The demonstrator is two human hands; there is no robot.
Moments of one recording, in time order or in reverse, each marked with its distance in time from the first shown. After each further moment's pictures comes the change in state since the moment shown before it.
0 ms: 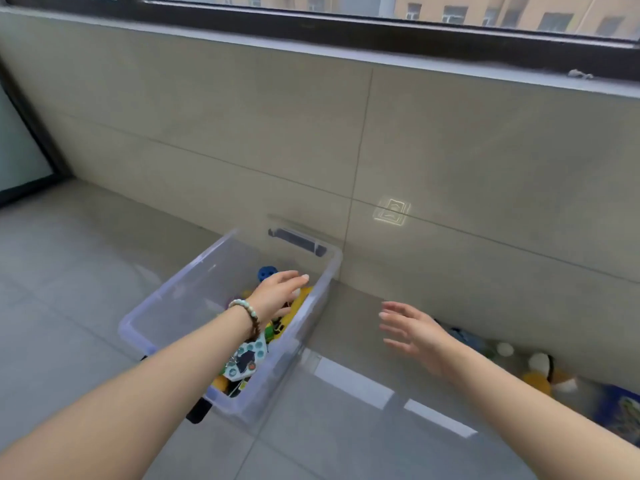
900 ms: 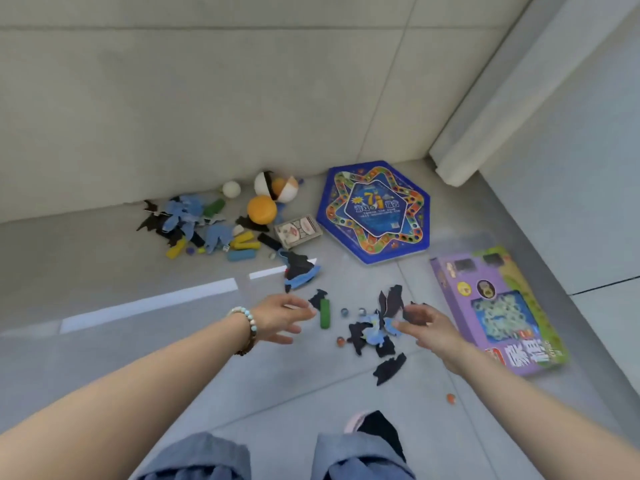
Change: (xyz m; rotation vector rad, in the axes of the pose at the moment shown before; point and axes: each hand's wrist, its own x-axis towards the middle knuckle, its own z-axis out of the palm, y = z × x) left_hand -0.017 -0.196 0.481 0.684 -0.886 -0.358; right_hand -0.189 0.338 -0.397 0.058 0.751 0.423
